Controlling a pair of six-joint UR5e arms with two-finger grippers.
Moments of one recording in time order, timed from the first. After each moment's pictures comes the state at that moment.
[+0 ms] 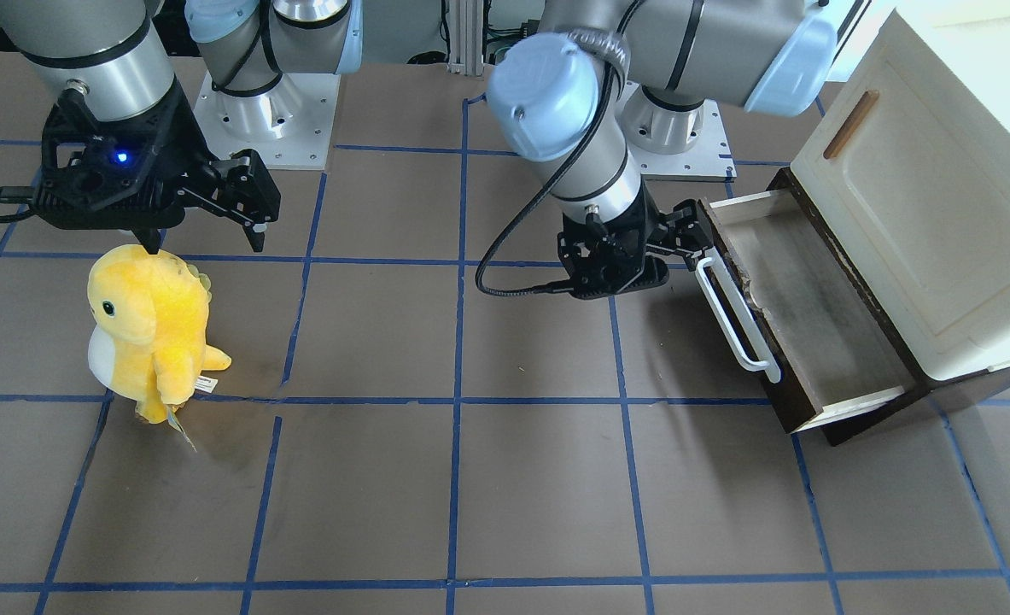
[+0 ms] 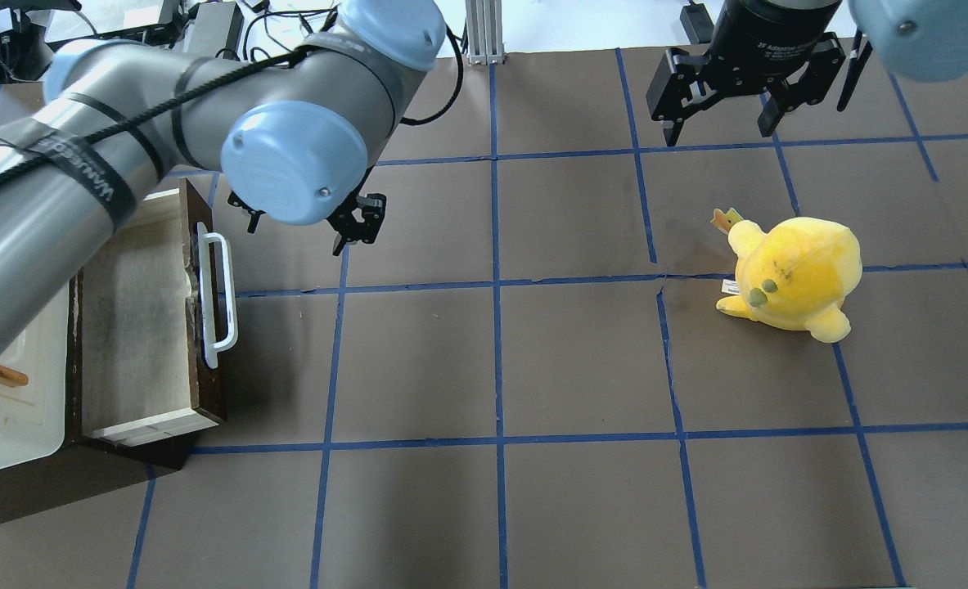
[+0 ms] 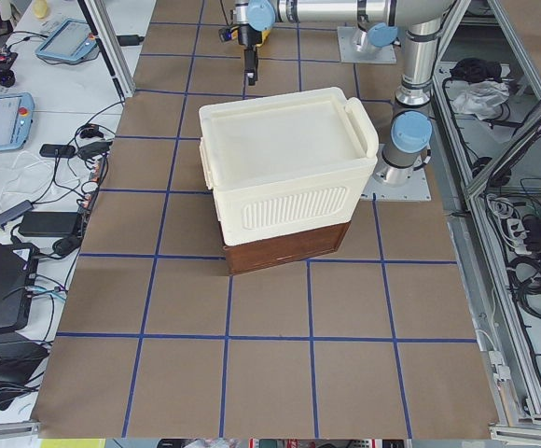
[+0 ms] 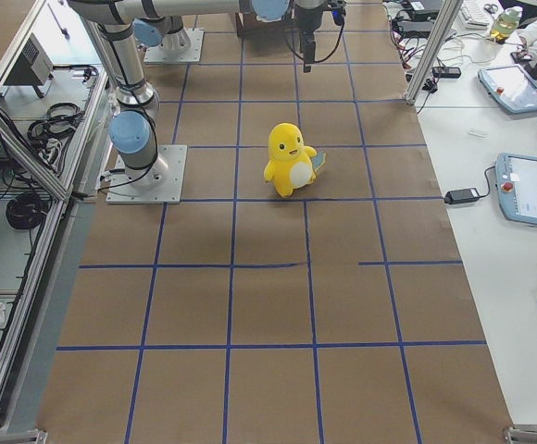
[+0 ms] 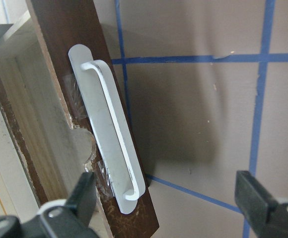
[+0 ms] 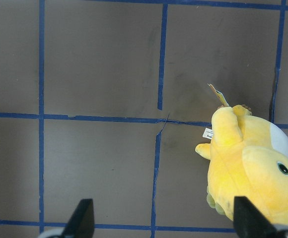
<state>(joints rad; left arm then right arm) -1.85 -1.77 -1.53 -1.61 2.00 -0.30 1.60 -1.48 1.44 -1.57 -1.58 -0.02</state>
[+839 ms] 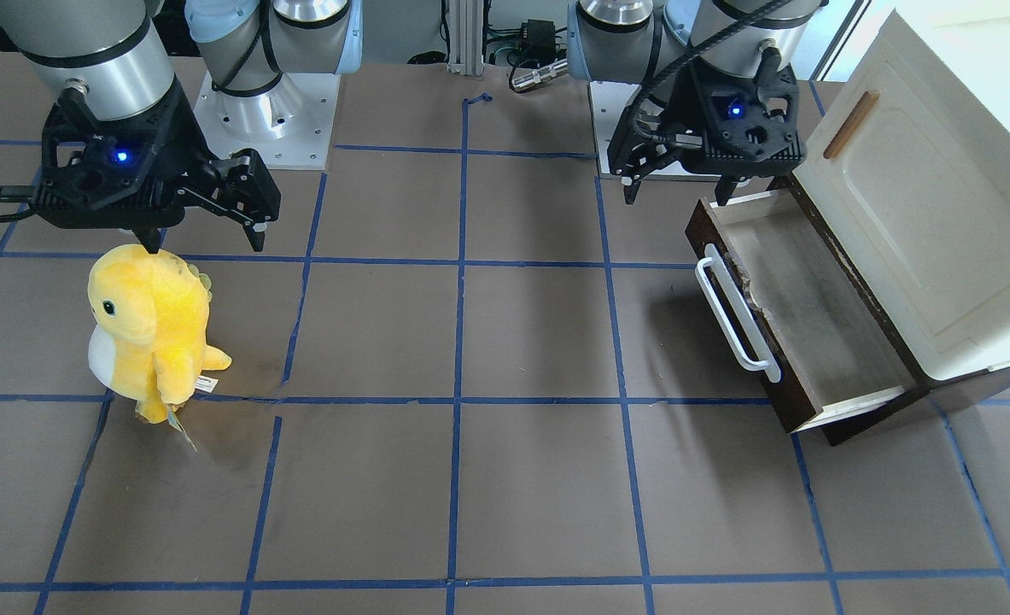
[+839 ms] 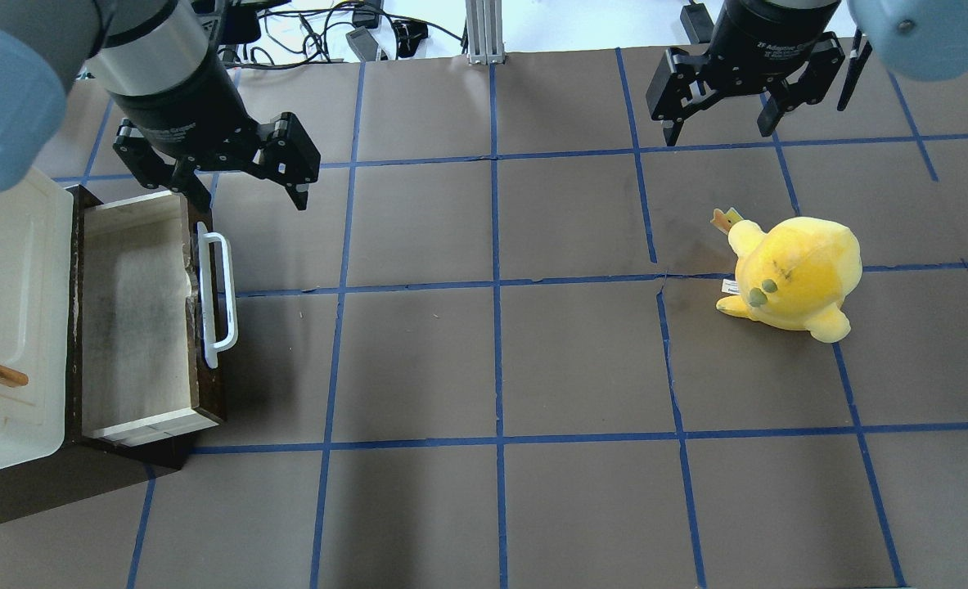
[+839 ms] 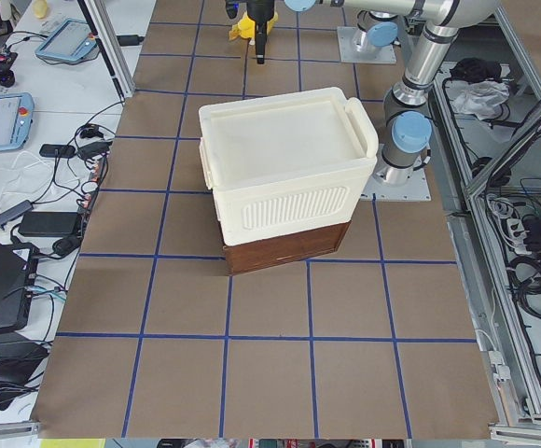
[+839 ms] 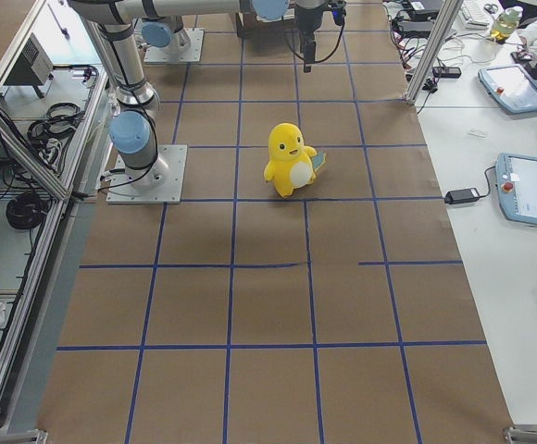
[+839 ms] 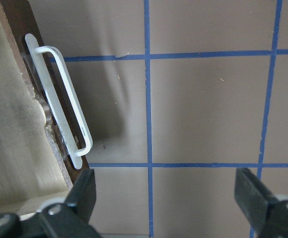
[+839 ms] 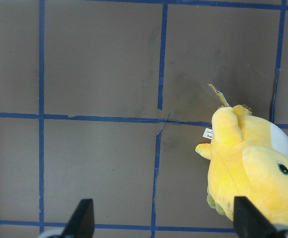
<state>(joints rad) -1.62 -1.55 -1.52 -1.64 1.56 -0.05 1.60 -1.48 1.44 -1.57 -1.58 -0.02</state>
